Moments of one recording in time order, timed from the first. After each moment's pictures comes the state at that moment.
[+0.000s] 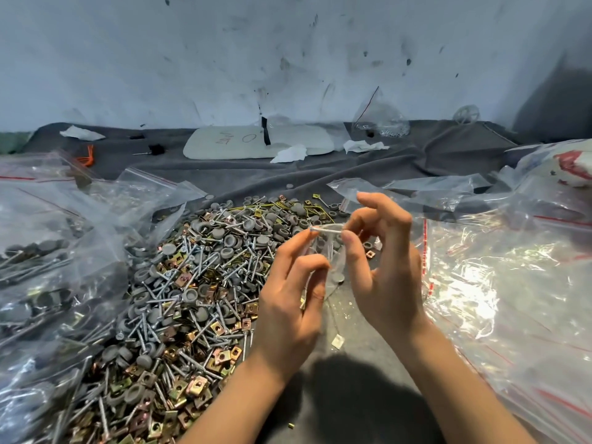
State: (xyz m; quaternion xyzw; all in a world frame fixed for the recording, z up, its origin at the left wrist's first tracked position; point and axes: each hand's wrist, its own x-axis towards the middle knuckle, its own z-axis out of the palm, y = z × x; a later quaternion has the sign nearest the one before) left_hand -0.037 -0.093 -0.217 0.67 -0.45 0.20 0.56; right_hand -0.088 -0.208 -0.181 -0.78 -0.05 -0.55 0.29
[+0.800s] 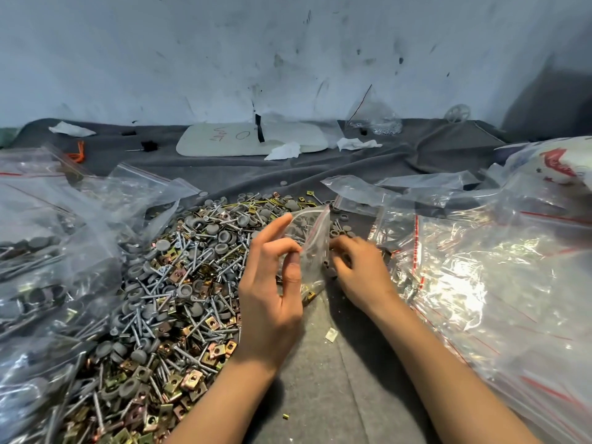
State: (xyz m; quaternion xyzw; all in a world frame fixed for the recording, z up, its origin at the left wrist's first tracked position) left_hand -0.037 -0.090 -0.213 0.65 -0.39 0.21 0.62; right_hand -0.067 -0.239 -0.221 -0.92 0.22 -0.19 0.27
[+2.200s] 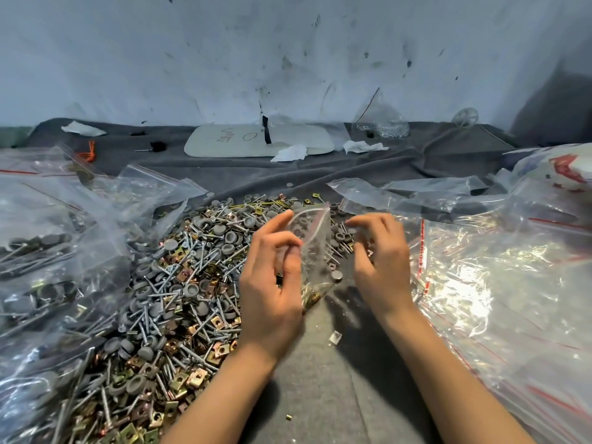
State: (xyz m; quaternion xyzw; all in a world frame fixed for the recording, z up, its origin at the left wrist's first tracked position) left_hand -0.037 -0.088 -0.199 0.67 -0.35 0.18 0.63; right_hand -0.077 -0.228 -0.201 -0.84 0.15 -0.44 0.29
